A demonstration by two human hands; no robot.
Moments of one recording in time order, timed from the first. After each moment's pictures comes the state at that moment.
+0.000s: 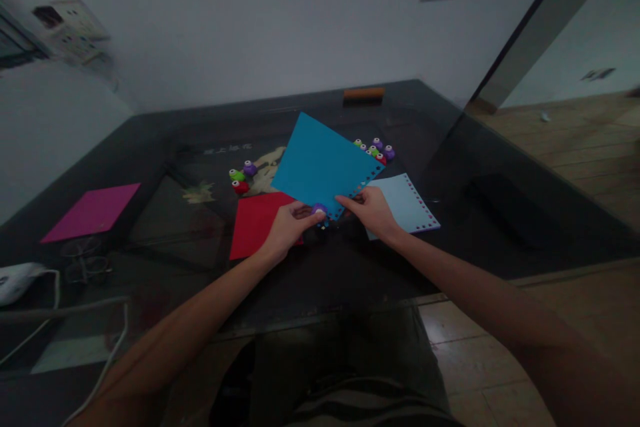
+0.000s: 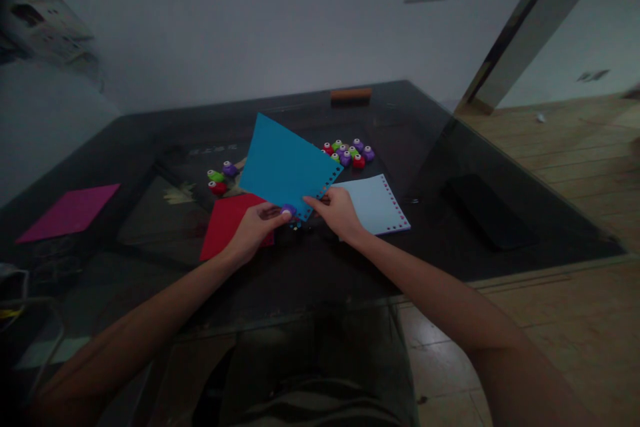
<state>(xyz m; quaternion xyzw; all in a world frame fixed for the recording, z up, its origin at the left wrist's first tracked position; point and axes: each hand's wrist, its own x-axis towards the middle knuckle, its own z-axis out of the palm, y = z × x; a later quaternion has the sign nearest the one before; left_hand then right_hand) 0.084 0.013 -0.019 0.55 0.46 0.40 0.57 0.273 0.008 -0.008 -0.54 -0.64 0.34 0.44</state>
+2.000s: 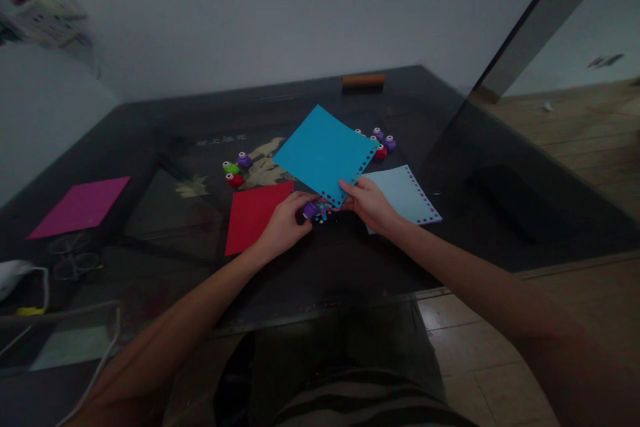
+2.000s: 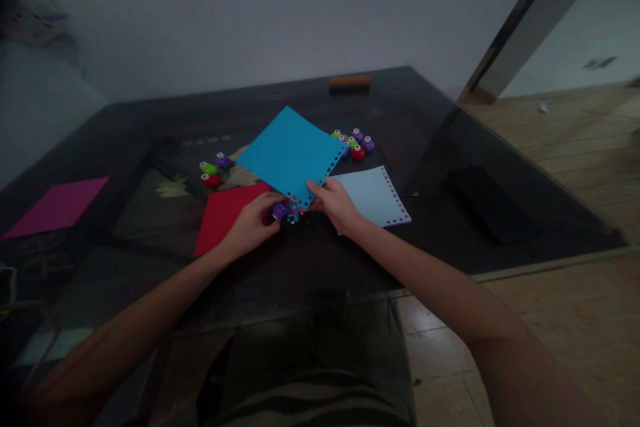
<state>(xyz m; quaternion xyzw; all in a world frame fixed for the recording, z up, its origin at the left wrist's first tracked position) 0.069 0.024 -0.028 0.84 0.36 0.32 0.25 0.265 0.018 -0.022 -0.40 -0.39 0.65 0.52</state>
